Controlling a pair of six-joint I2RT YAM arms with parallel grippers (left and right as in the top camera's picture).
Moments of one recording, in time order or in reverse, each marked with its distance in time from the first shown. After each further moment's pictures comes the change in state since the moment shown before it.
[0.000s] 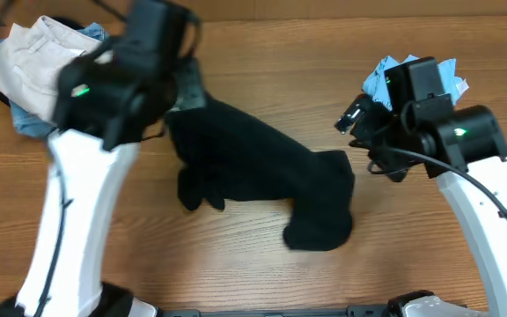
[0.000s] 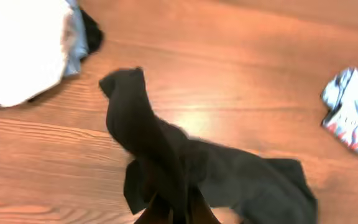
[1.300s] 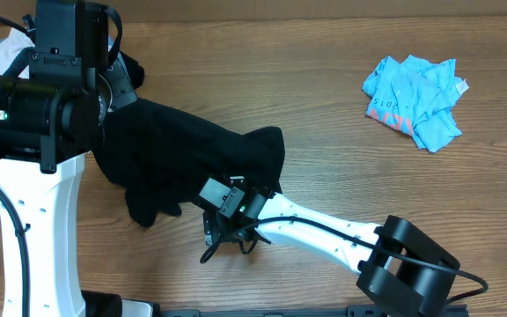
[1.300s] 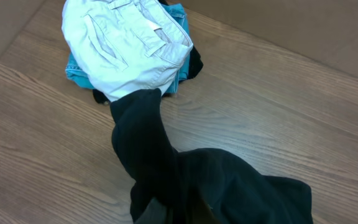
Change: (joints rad) left arm 0.190 -0.058 0.022 -0.063 -0.193 -0.034; right arm 0.772 0.459 -0.253 0.517 0.061 -0.057
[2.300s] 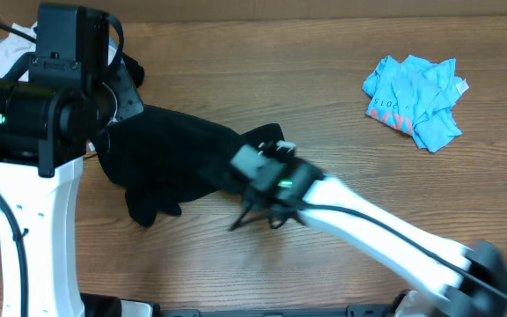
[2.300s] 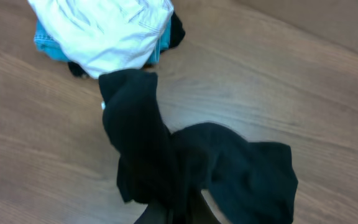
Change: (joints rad) left arm 0.000 -0.018 0.000 -0.084 0.128 -0.020; right arm -0.148 -0.282 0.098 -0.318 0.243 0.150
